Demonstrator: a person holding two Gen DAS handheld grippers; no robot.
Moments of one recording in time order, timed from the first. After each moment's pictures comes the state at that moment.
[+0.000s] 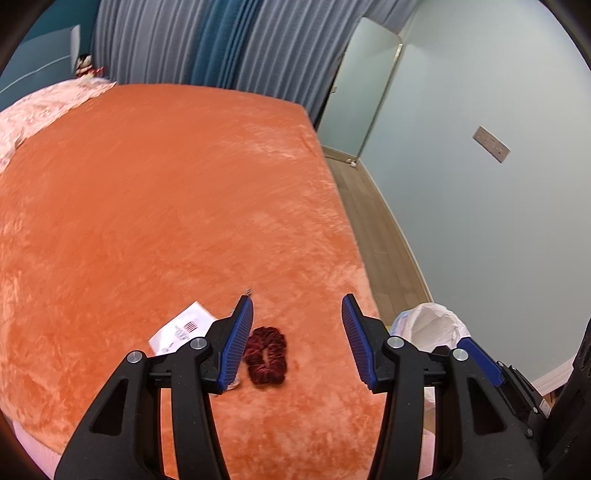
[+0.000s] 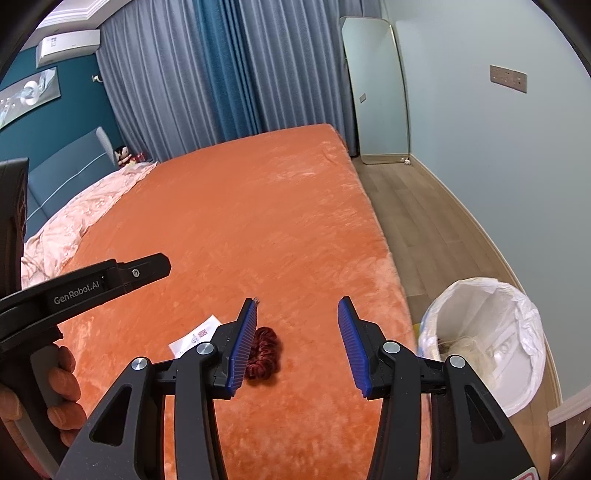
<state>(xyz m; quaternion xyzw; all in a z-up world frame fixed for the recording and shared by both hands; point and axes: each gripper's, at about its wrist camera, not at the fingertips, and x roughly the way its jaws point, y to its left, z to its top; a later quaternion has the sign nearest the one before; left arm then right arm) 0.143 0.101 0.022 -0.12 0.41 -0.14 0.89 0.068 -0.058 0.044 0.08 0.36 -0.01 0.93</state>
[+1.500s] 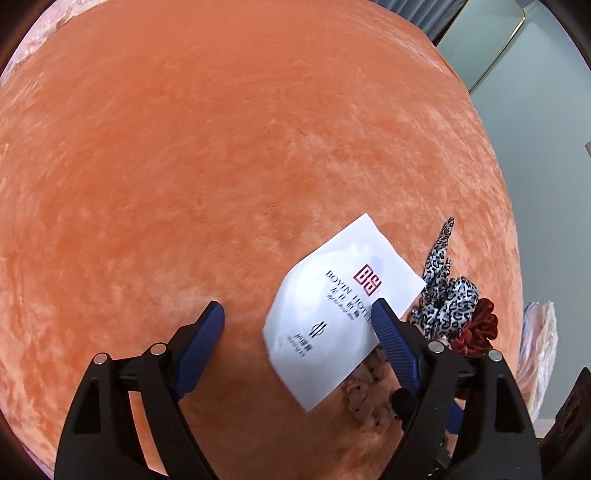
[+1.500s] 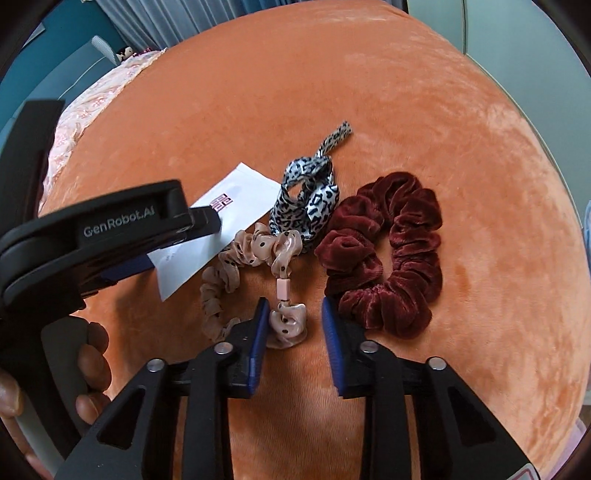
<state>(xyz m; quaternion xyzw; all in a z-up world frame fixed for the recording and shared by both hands) 0.230 0.195 -0.193 -0.16 0.57 -0.02 0.80 0.161 0.063 -0.167 0.08 0.56 0.06 0.82</state>
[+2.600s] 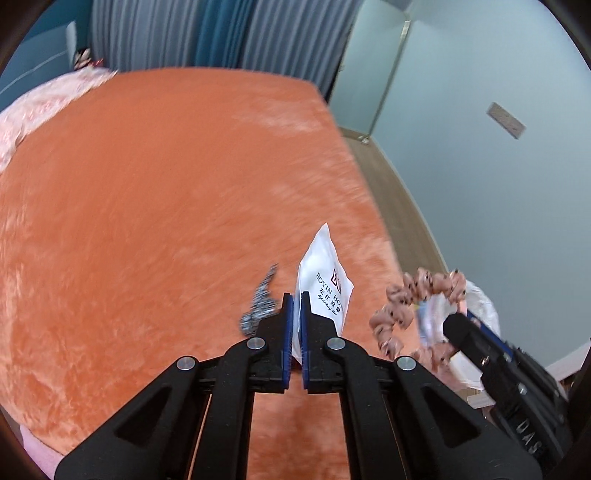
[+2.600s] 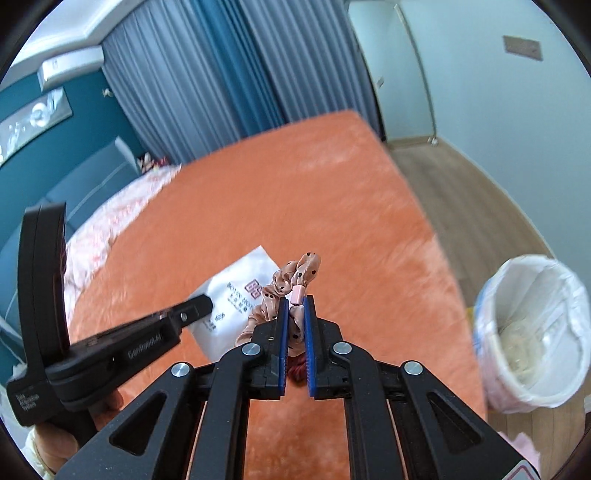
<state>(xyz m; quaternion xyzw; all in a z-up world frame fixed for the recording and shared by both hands) 0.151 0.100 -0.008 -0.08 0.43 -0.14 0.89 0.077 -0.049 0.038 0.15 0.36 0.04 0.92</state>
